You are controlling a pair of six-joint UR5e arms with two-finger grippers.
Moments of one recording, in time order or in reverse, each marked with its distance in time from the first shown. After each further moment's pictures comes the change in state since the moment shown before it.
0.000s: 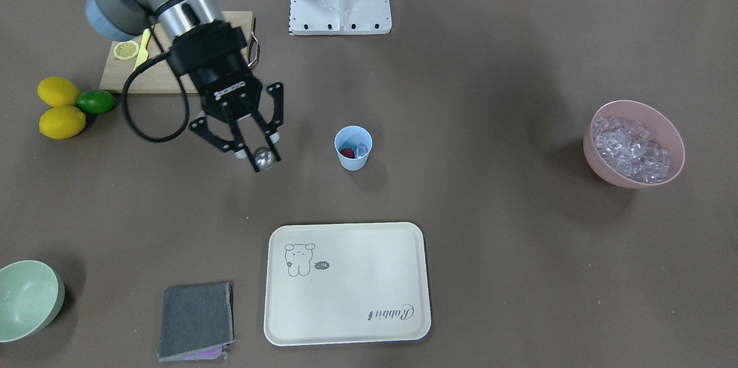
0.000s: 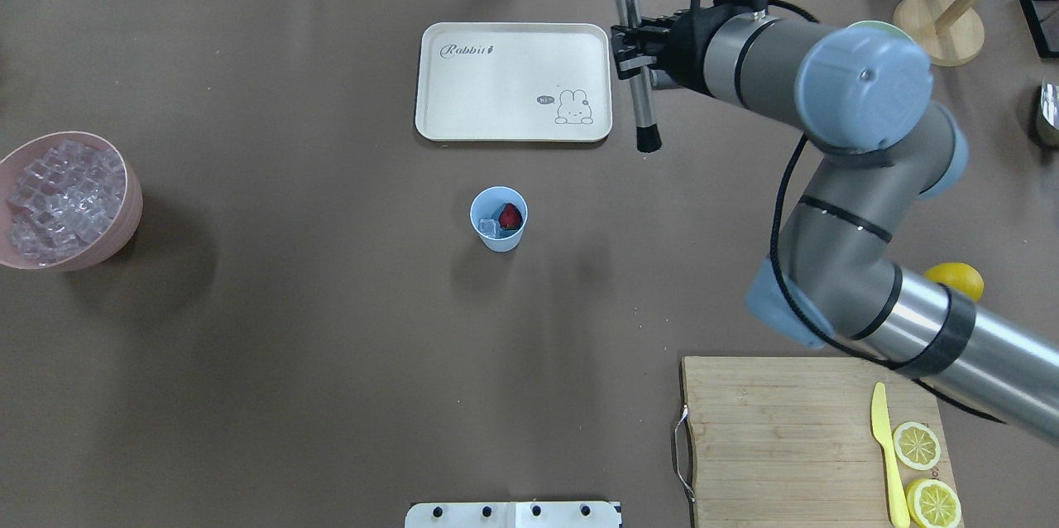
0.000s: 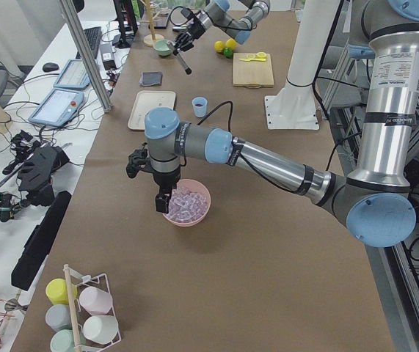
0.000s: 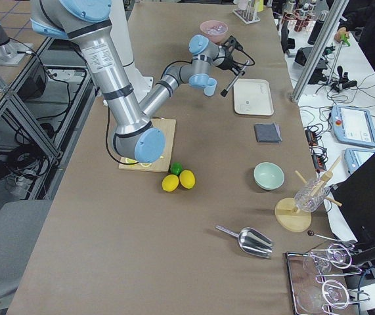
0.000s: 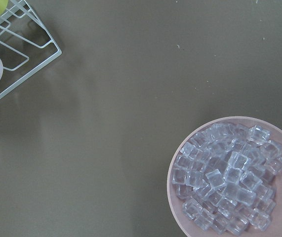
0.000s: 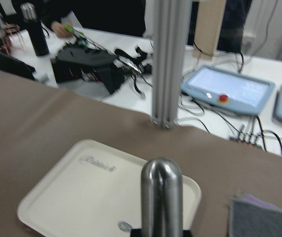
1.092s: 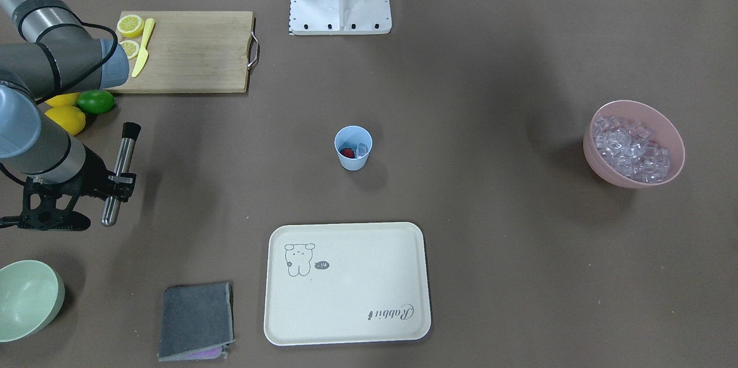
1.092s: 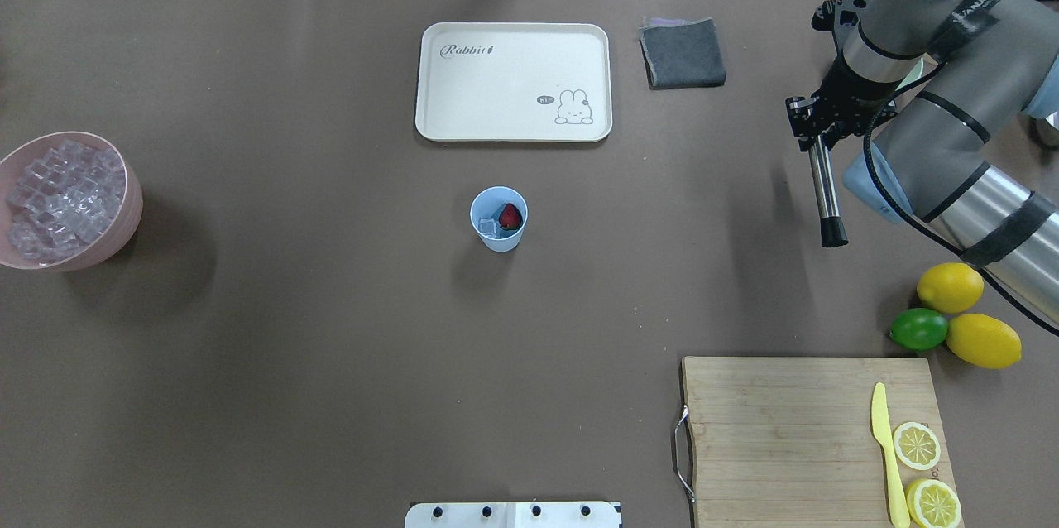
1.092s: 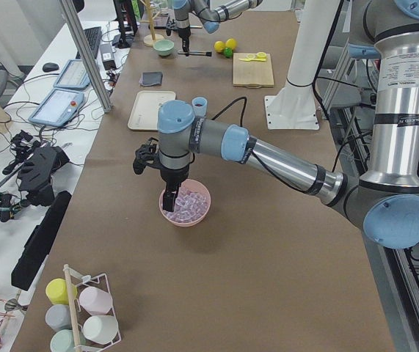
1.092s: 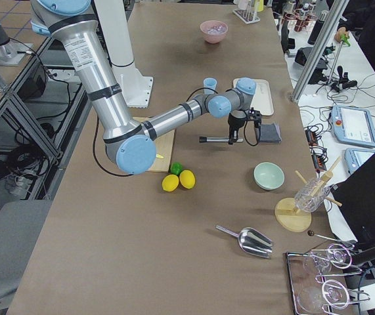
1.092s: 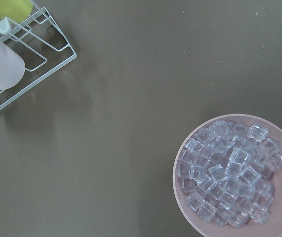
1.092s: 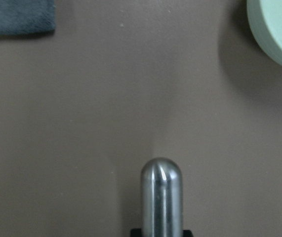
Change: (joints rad) left arm -0.045 0.037 -0.079 -0.002 0.003 -0.002; right arm 0.198 -0.054 -0.297 -0.527 0.537 -0.007
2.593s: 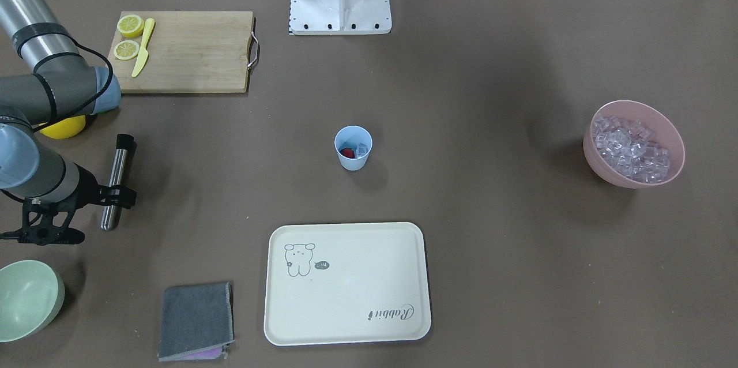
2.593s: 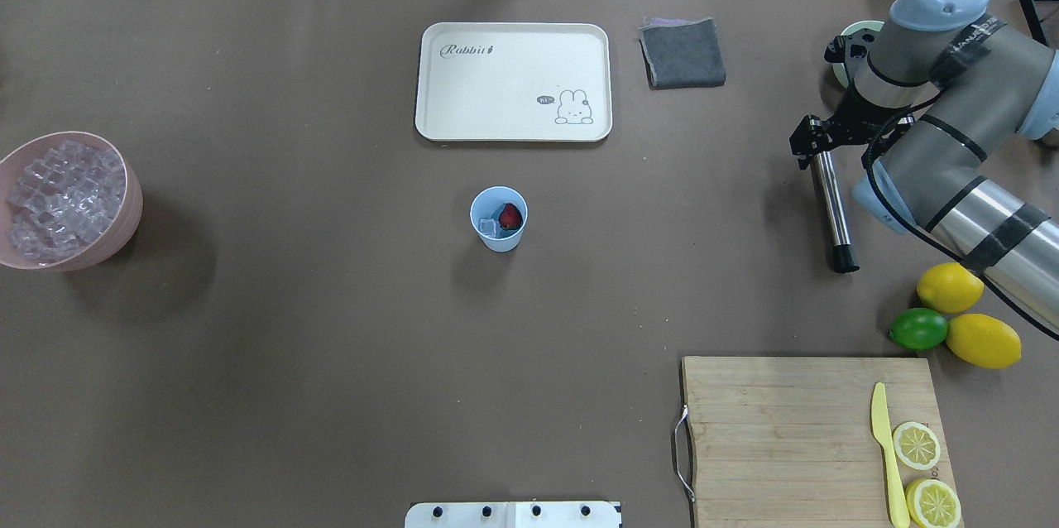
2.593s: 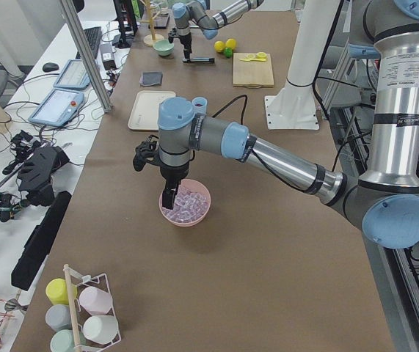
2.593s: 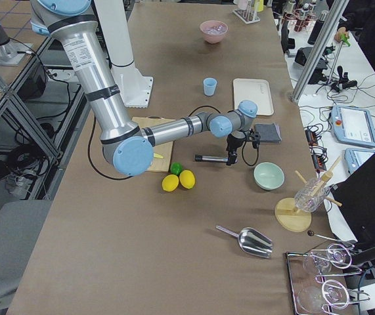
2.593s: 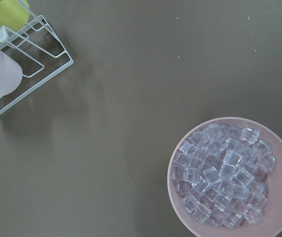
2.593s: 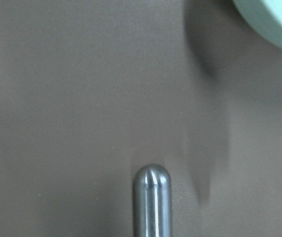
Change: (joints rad) left arm 0.005 -0.006 -0.002 0.004 -0.001 -0.003; right arm 0.025 -0.021 -0.118 0.101 0.043 -0.032
